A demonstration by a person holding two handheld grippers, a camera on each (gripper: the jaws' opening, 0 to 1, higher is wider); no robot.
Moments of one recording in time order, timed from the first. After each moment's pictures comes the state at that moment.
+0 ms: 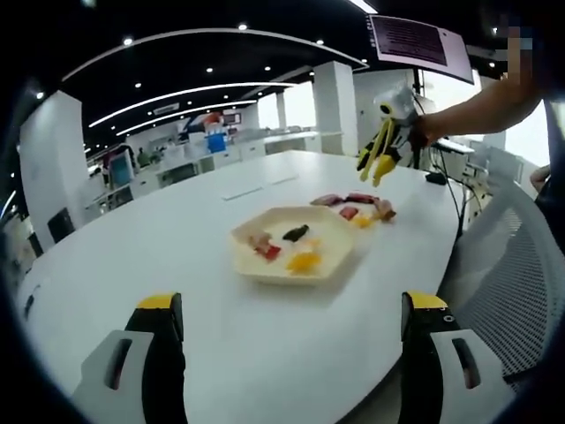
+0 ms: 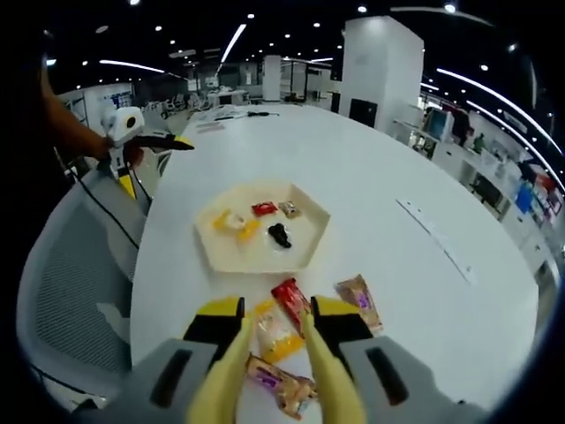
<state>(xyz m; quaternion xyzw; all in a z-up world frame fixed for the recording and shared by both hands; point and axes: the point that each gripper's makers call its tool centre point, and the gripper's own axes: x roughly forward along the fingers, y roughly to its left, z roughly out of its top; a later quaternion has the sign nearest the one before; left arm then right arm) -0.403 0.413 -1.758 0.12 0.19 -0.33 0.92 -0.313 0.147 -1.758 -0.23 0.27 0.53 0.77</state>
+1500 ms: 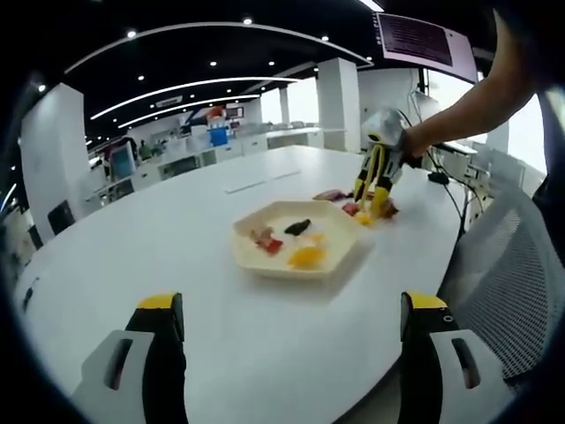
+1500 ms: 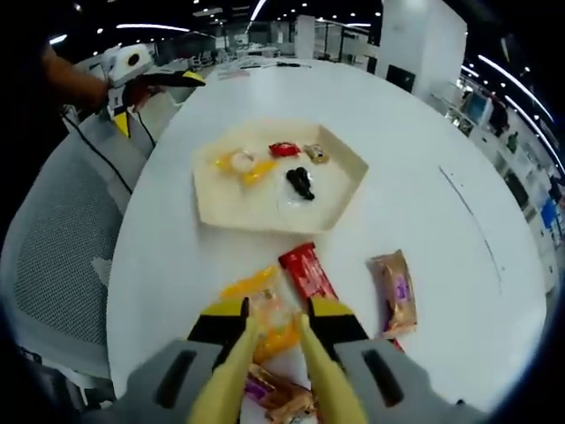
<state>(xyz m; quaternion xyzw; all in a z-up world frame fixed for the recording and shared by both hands) -0.402 0.416 -1.763 0.11 0.20 -0.32 0.92 -0.307 0.154 -1.825 -0.28 0.35 0.56 0.70</state>
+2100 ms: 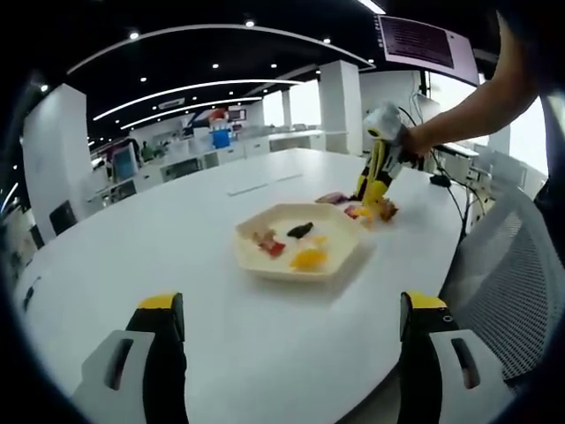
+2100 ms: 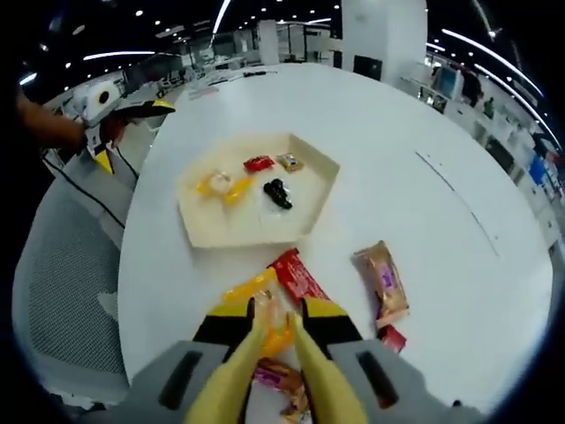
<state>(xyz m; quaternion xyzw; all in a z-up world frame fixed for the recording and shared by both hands) -0.401 0.417 -1.759 0.11 0.19 -0.32 0.92 -0.300 0.150 -1.805 -0.23 0.36 0.52 0.74</state>
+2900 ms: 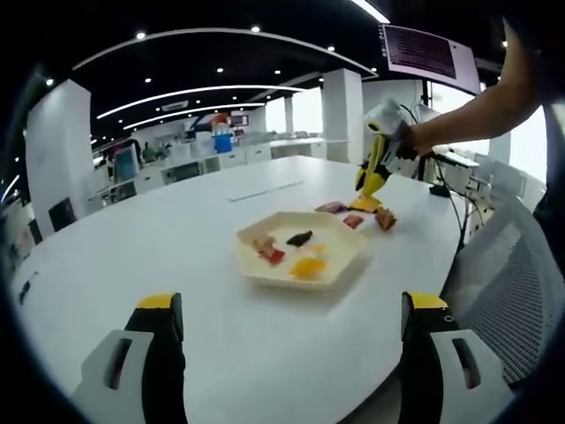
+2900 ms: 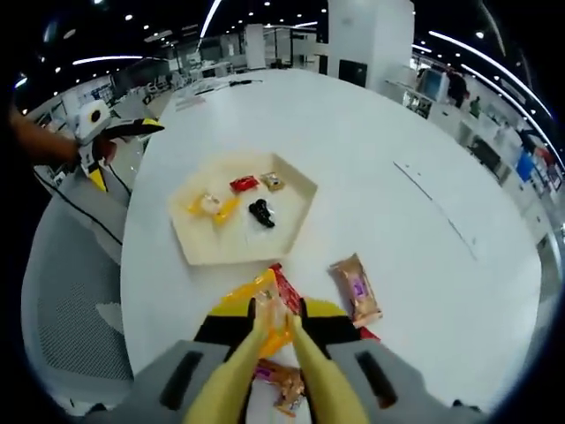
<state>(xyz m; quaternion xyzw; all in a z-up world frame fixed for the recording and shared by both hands) -0.400 0.416 -1.754 0.09 0.18 -0.32 0.93 -0.288 0.148 -1.773 -0.23 0.36 0.49 0.76</state>
